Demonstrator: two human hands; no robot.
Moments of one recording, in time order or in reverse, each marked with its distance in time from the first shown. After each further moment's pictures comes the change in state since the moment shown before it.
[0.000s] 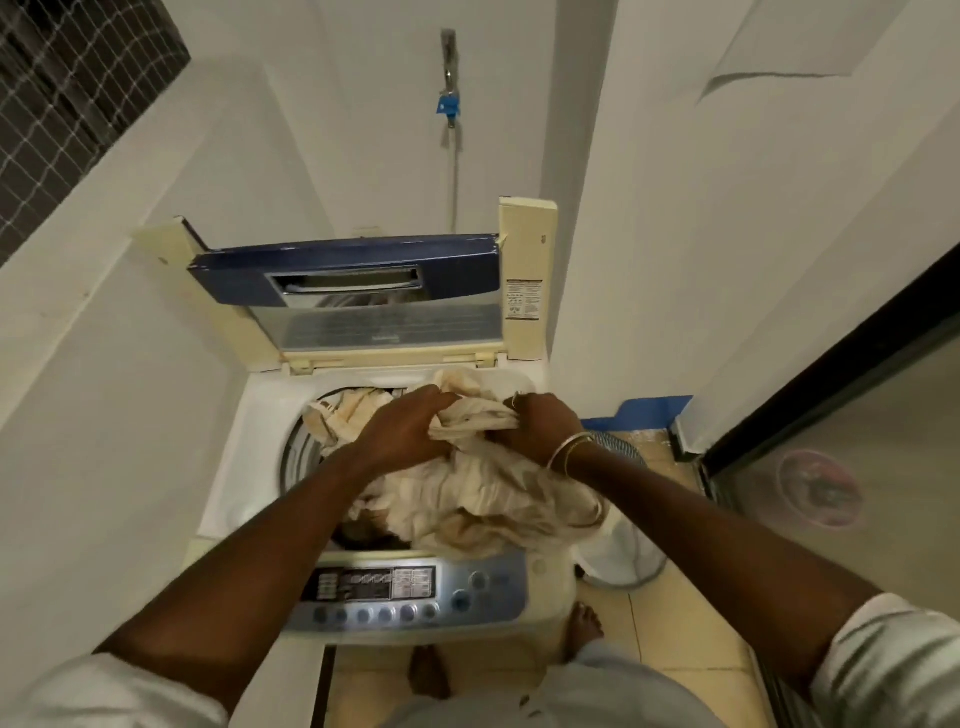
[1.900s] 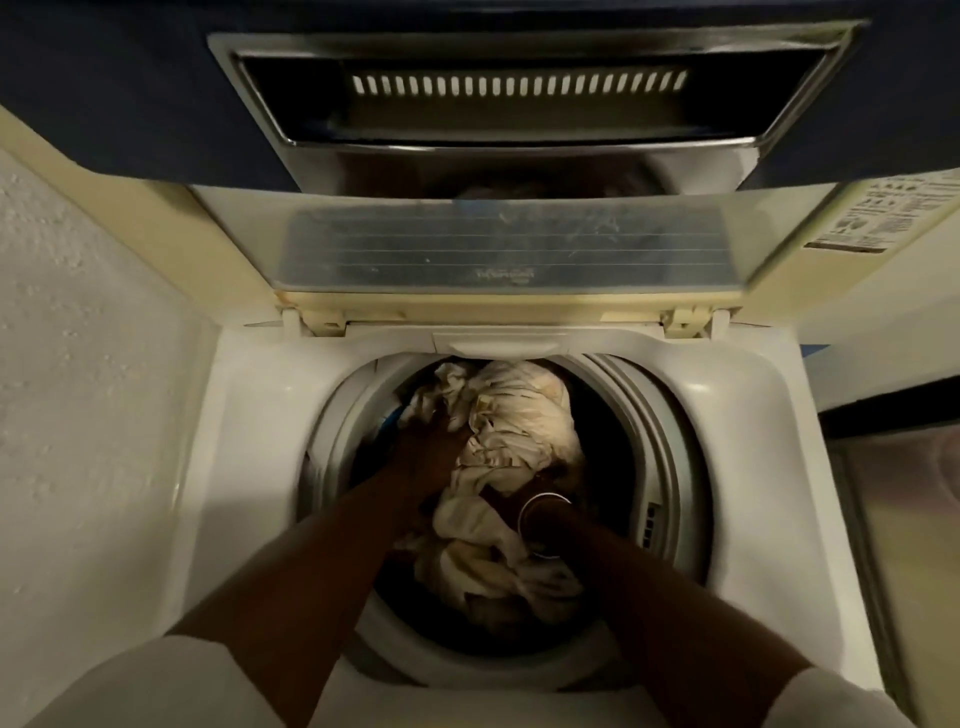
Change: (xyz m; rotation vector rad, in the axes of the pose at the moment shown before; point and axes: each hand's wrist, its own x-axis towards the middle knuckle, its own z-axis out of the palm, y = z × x) left_hand 0.046 -0.290 0.179 0.275 -0.505 -0.291; right_hand 0.200 0.034 0.385 0.153 -0.518 0.676
